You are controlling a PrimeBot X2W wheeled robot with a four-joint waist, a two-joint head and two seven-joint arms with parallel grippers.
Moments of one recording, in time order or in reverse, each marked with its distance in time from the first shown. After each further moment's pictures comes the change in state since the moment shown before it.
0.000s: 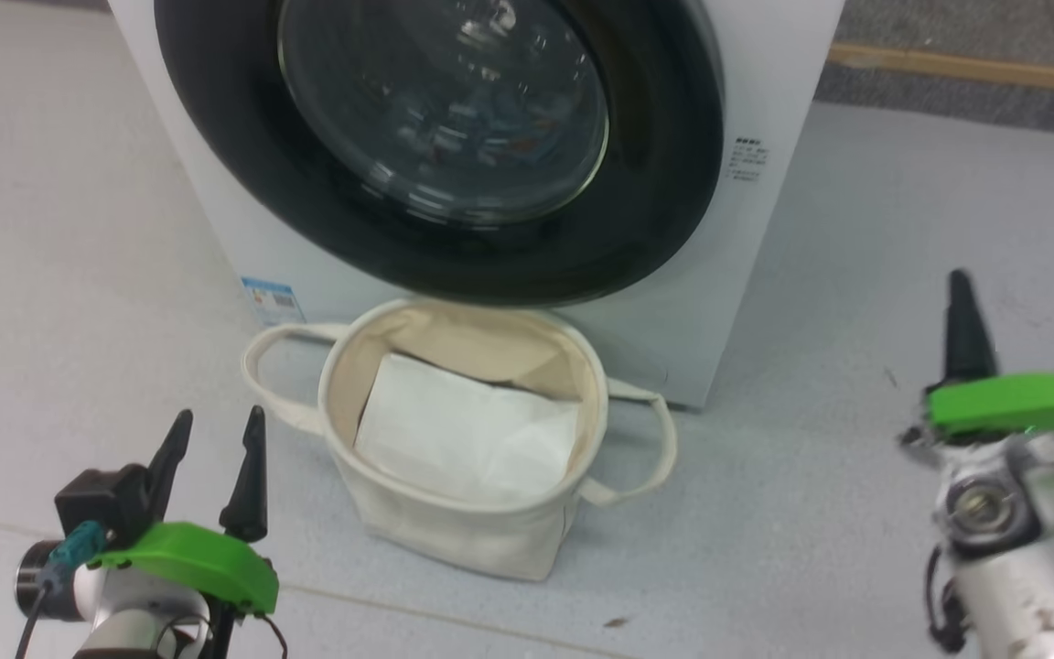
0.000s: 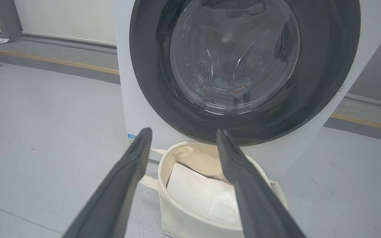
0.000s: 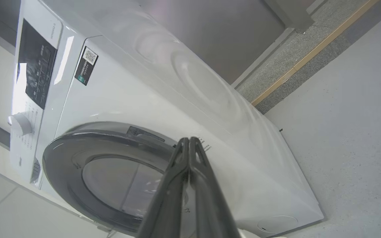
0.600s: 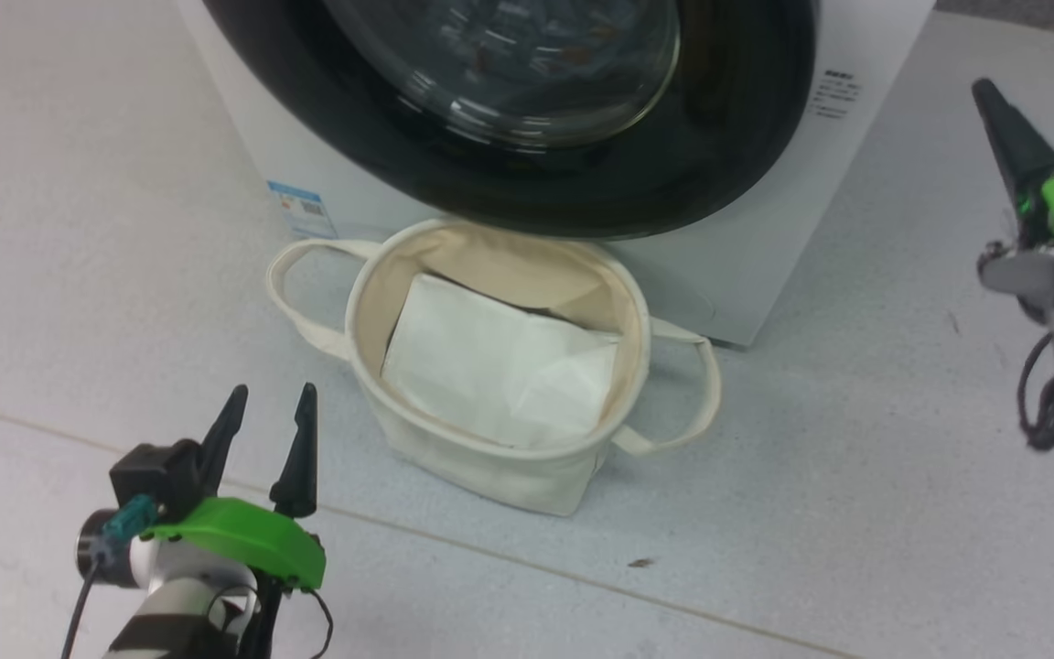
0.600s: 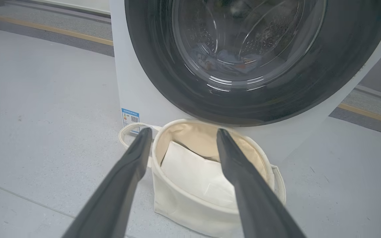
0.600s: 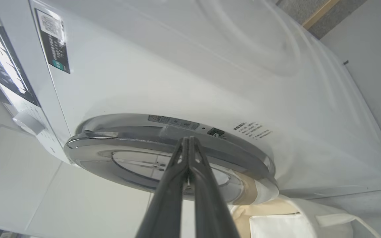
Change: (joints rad) left arm -0.089 -0.082 -0.047 0.112 0.000 -0.045 -0.053; right arm -0.396 -0.190 0.048 0.165 0.393 0.000 0.427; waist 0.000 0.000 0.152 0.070
